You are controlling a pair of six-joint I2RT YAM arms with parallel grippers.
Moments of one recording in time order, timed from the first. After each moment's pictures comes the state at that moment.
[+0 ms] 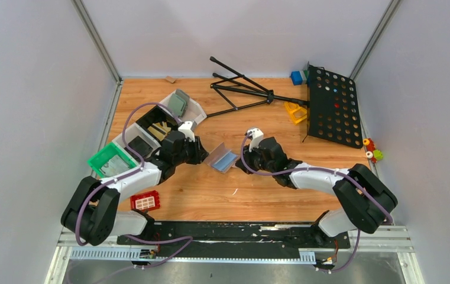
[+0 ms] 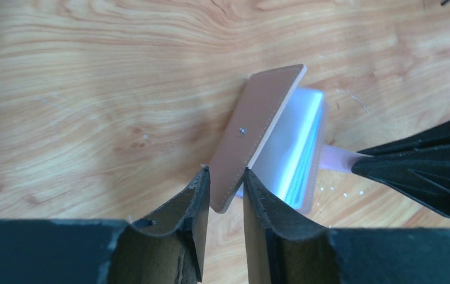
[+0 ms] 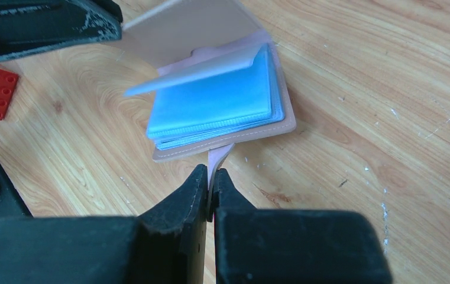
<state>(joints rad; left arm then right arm) -0.49 1.31 0.55 0.19 0.17 -0.43 0.72 1.46 0.59 0.35 -0.18 0.34</state>
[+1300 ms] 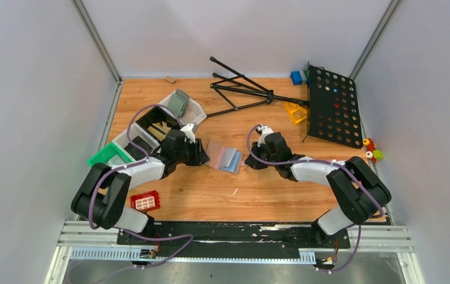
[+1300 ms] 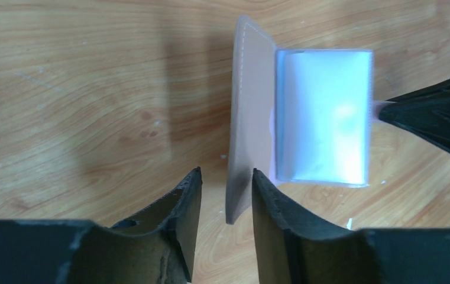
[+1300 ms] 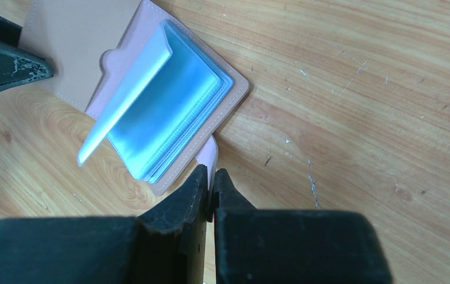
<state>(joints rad) -0.43 1.43 0.56 0.17 0.25 -0.42 0.59 1.54 0.62 0.27 -0.19 0.42</state>
